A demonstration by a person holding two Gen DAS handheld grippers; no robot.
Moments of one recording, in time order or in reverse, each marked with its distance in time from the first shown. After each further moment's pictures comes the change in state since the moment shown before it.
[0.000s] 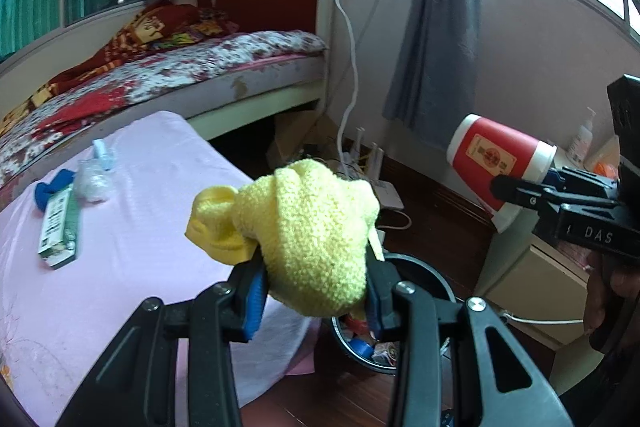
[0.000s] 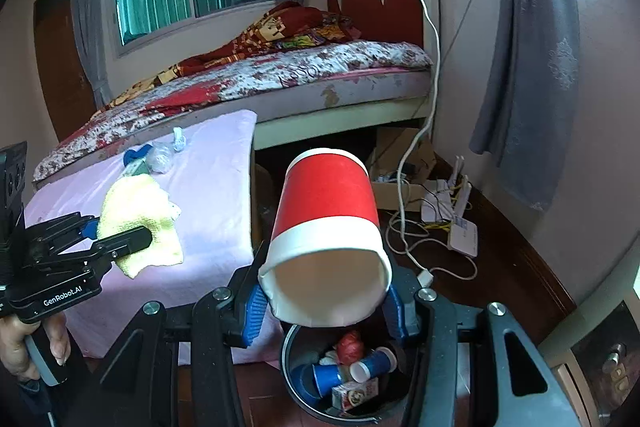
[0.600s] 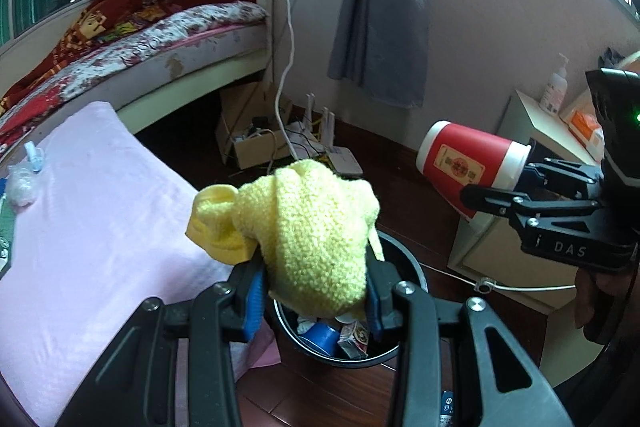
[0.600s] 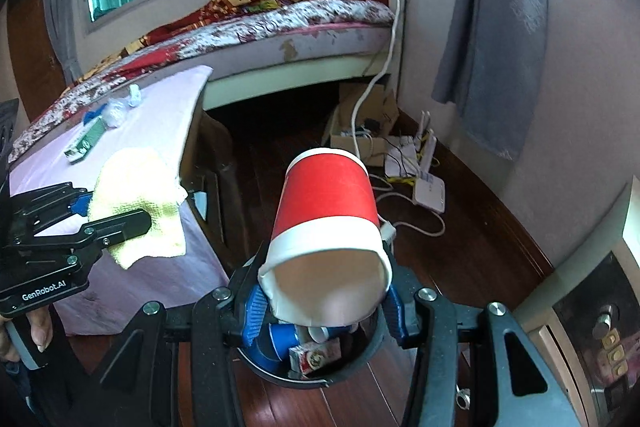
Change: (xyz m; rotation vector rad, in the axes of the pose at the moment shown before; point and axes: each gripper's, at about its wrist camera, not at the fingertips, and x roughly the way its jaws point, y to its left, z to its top) left arm 0.048 -0.065 -0.017 0.097 0.101 -0.107; right arm 0.022 -0.057 -0.057 0.025 0.122 -0.095
